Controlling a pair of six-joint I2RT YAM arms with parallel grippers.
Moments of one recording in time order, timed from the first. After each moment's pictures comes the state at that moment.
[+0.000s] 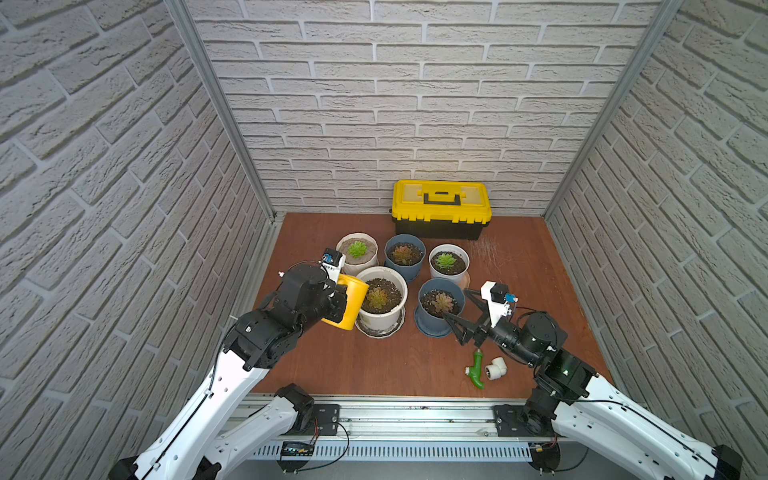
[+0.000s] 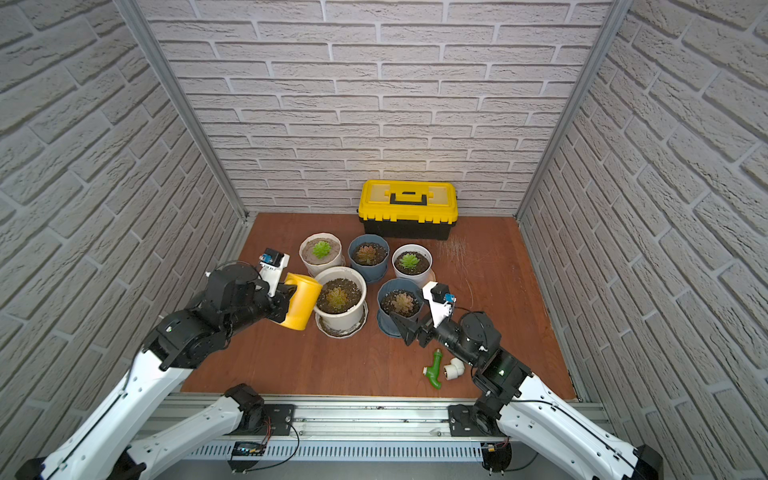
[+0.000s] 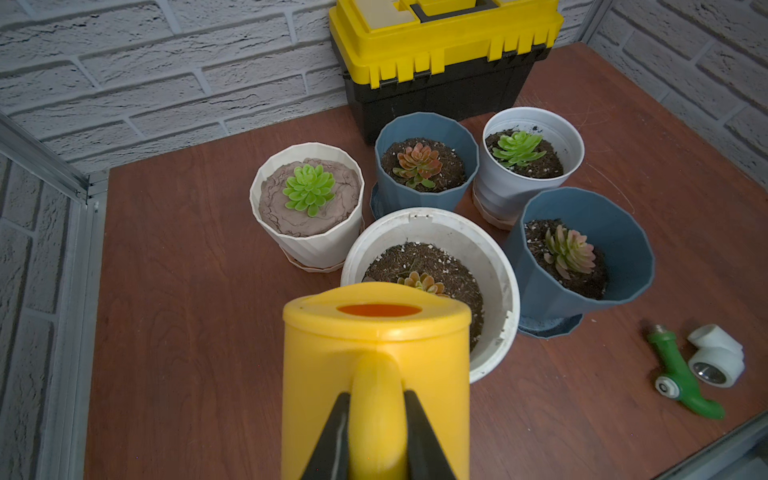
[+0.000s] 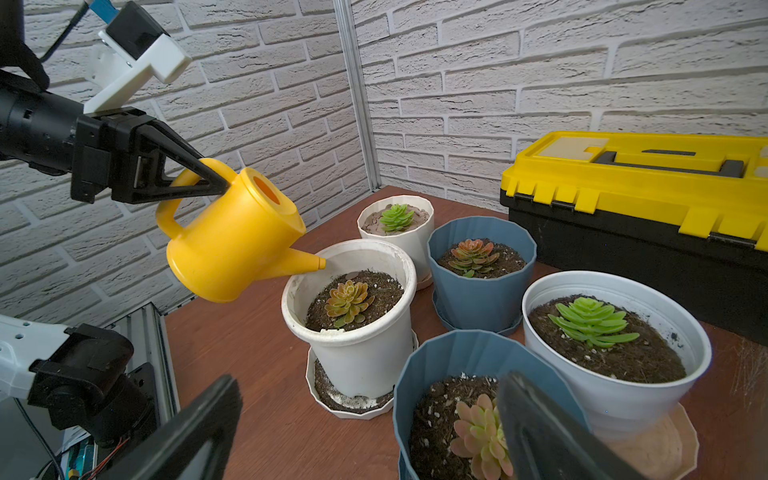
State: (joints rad) left arm -0.49 0.83 1.11 -0.93 -0.14 -0.13; right arm 0.70 0.58 0.45 0.04 -0.07 0.21
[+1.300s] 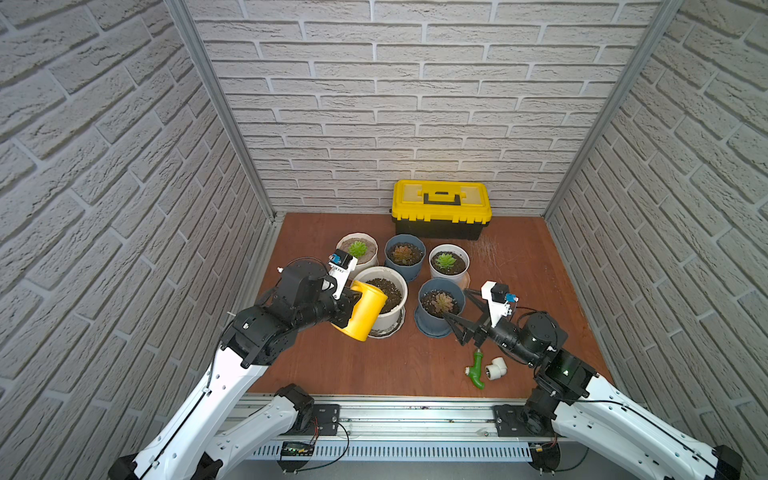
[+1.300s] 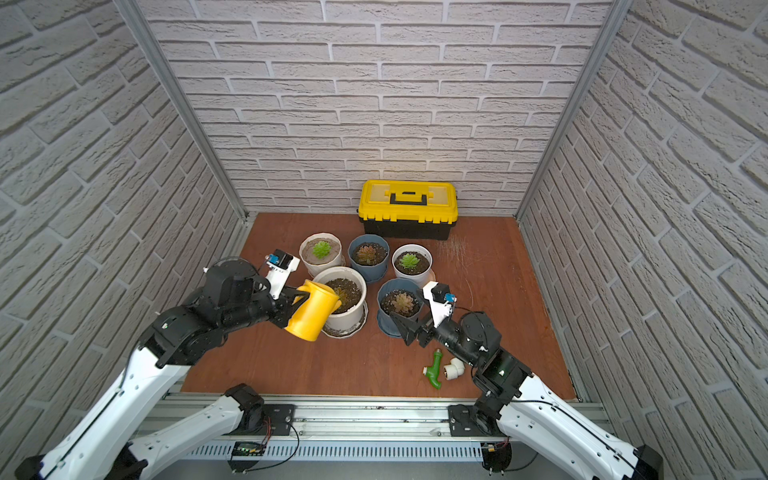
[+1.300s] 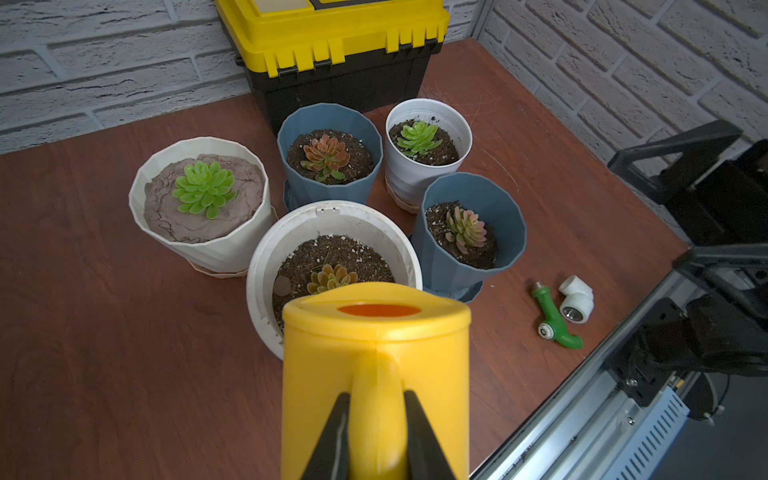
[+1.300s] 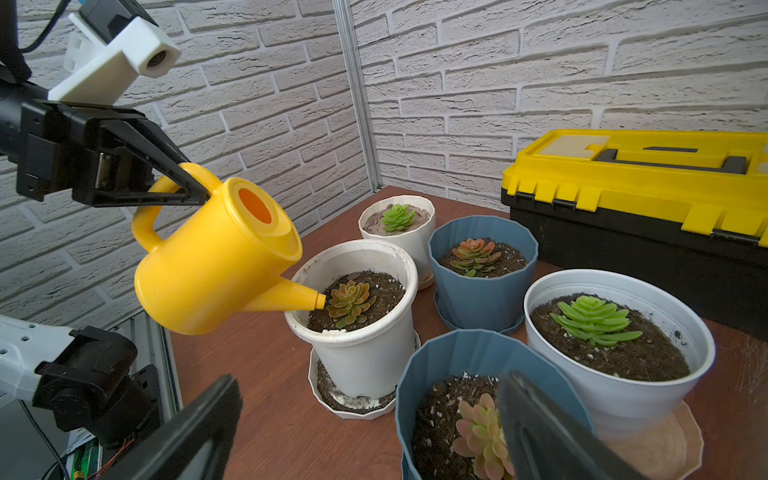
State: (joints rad) left arm -0.49 0.86 1.16 -0.94 0.12 -0.13; right arm 0.70 0.58 0.45 0.04 -0.07 0.22
